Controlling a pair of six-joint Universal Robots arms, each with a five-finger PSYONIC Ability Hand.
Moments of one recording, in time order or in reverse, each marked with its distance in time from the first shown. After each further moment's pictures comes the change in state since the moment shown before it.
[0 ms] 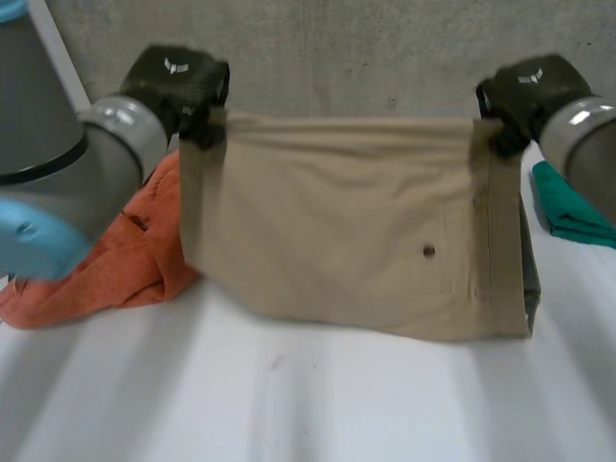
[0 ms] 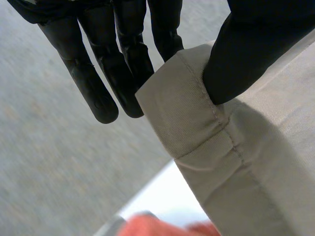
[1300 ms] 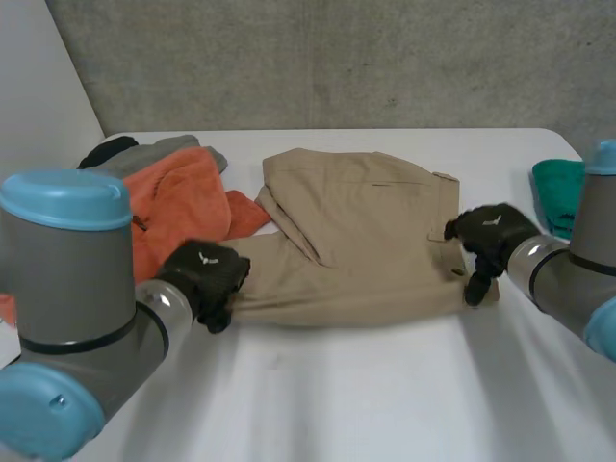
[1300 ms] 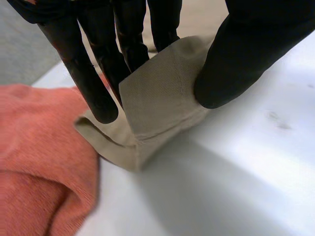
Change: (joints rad) left arm -0.089 0.075 -0.561 -0.028 -0.072 0.007; right arm -0.045 0.054 0.432 -0.092 -0.079 0.001; left_hand 0.000 0.001 0.001 0.001 0.008; right_hand -0.680 -0.771 -0.786 -0.808 -0.783
